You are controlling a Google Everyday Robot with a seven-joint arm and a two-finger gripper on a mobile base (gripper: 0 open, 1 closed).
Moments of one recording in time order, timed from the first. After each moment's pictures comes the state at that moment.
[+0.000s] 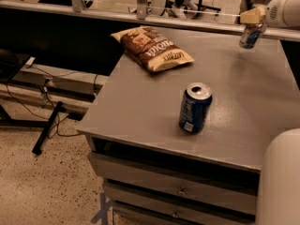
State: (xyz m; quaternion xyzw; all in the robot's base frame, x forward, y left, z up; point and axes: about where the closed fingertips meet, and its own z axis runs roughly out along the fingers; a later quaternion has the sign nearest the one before) arm 0.816 -0.385 0.955 -0.10 0.84 0.09 0.53
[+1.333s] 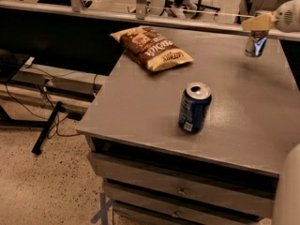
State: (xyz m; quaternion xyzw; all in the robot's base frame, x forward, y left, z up) arm 0.763 -0.377 0.956 -0.18 0.84 0.13 0.50
